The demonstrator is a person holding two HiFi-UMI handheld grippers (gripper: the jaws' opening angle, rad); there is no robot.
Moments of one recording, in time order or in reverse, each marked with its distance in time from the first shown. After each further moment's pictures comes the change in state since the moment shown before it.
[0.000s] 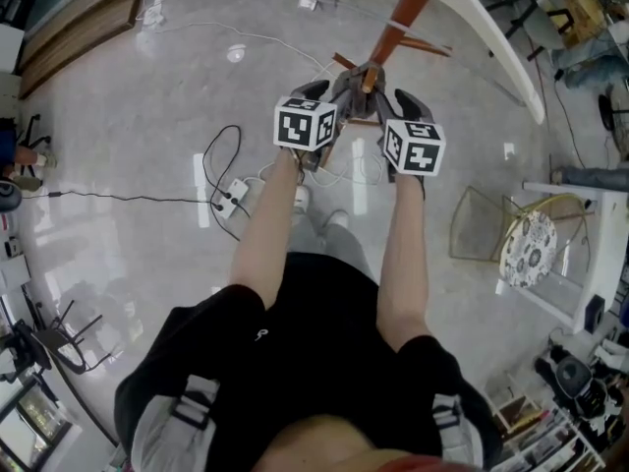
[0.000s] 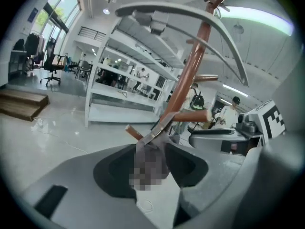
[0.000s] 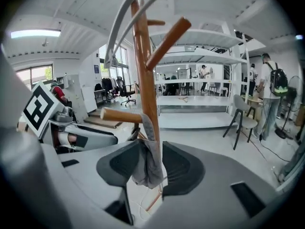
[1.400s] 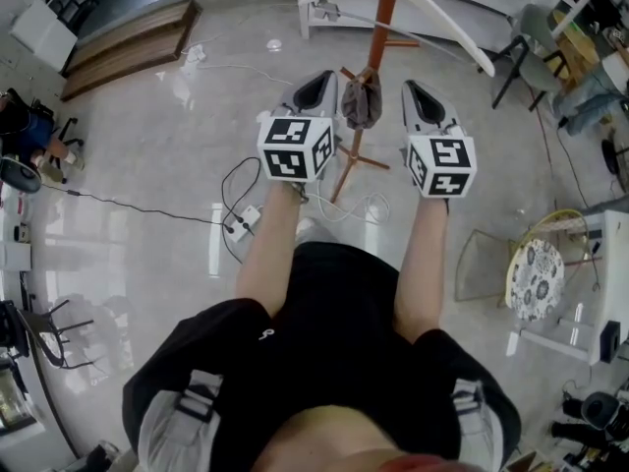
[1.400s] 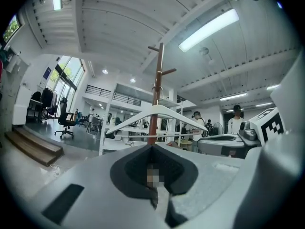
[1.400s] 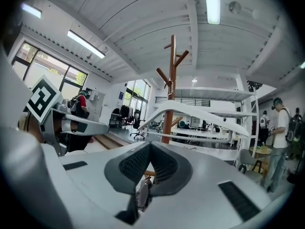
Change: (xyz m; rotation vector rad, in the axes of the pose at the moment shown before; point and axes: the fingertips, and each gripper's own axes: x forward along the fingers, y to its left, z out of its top) left arm -0.223 -0.145 0.088 0.231 -0.562 0.185; right arm -0.229 0.056 0.107 -0.313 -0.510 0.096
